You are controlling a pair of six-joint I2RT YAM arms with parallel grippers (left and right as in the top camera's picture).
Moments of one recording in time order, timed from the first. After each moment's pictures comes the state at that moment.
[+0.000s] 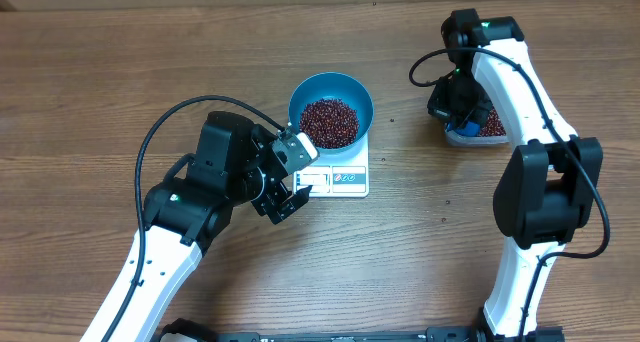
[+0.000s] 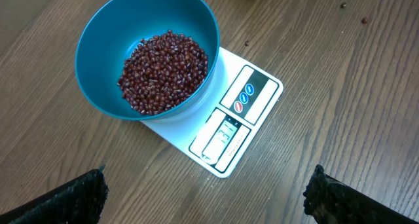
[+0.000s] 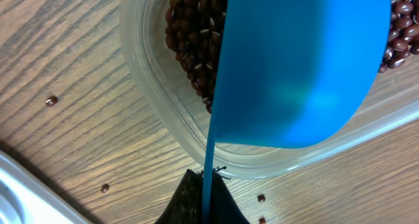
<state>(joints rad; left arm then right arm) -0.38 1.19 1.00 -0.68 0.30 0.55 0.10 2.16 1.91 -1.38 0.06 0.58</state>
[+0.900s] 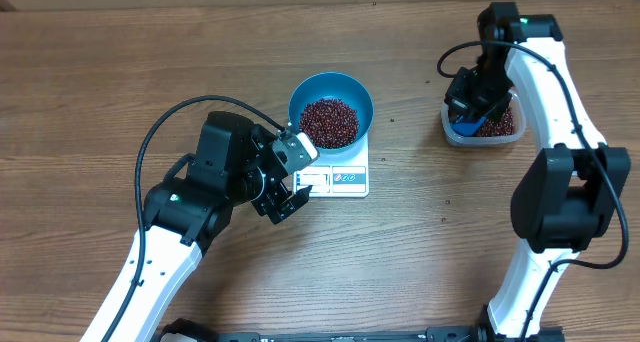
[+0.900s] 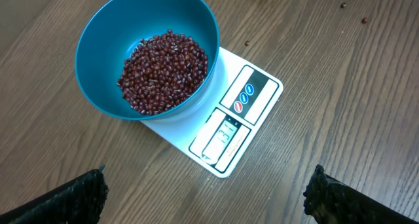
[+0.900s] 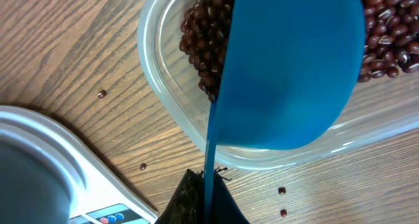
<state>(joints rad) -0.38 1.19 1.00 -0.68 0.30 0.55 -0.01 2.11 1.91 -1.36 -0.15 0.52</state>
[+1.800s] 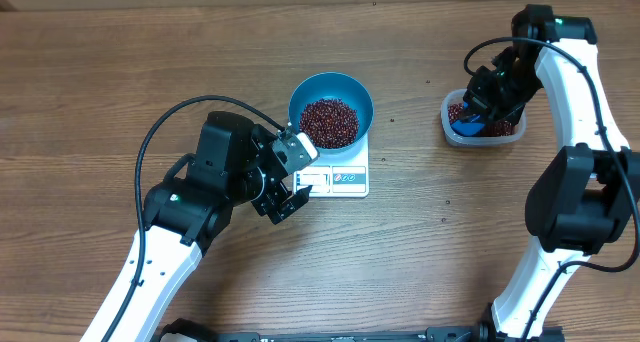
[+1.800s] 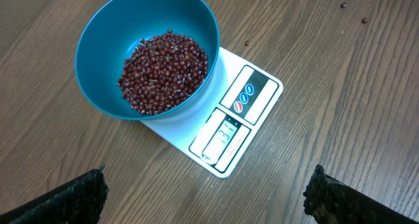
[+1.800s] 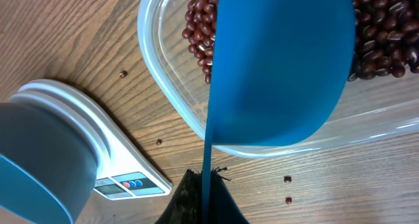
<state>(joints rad) -0.38 1.19 1.00 -0.68 0.30 0.55 -0.12 2.11 1.91 -1.40 -0.34 0.40</state>
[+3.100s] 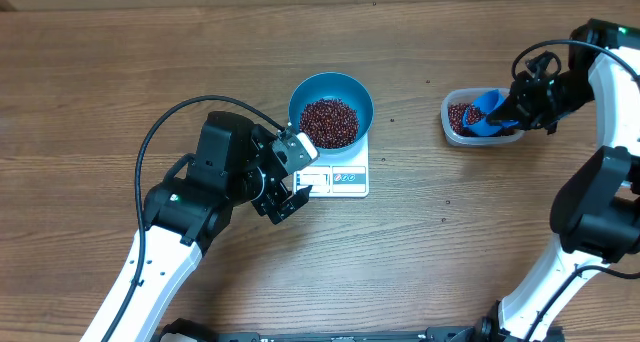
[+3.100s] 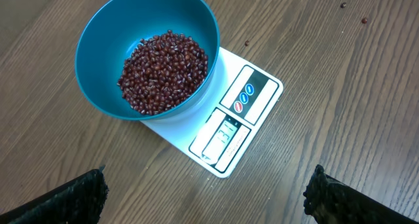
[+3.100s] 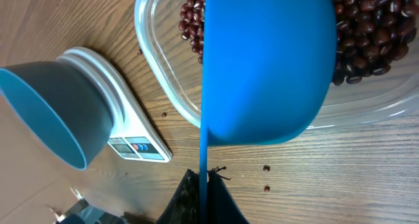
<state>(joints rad) -0.38 1.19 1.00 -0.68 0.30 0.55 -0.32 2.11 1.91 -1.49 -0.55 0.07</state>
